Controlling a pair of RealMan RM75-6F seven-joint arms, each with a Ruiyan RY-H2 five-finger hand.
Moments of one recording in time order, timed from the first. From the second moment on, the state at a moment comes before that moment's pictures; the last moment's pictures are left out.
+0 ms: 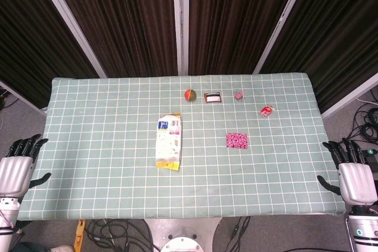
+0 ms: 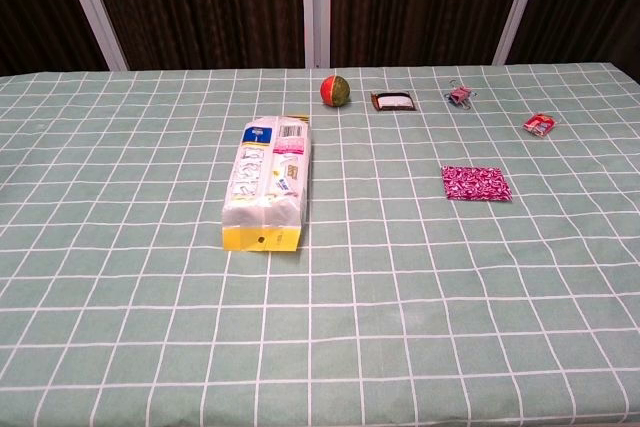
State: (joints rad) left arm -0.11 -1.15 -0.05 -1.60 1.45 1.46 0.16; right arm 0.07 -1.11 0.07 -1.63 -1.48 1.48 -0.09
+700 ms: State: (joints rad) left arm -0.10 -1.15 -0.05 -1.61 1.44 1.47 0.16; right arm 0.11 -1.09 0.07 -1.64 -1.54 1.45 -0.10
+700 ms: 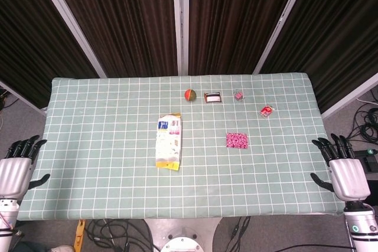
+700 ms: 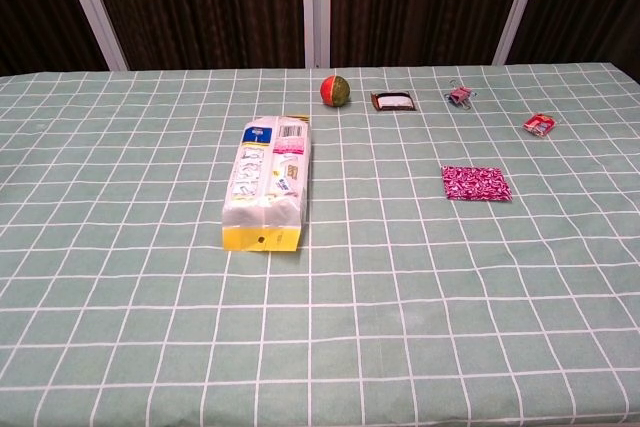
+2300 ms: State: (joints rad) left arm -0.08 -1.16 -0.05 -1.59 1.43 1.47 0.14; right arm 0.66 -1.53 0.14 -1.10 -1.21 0.68 -0.06
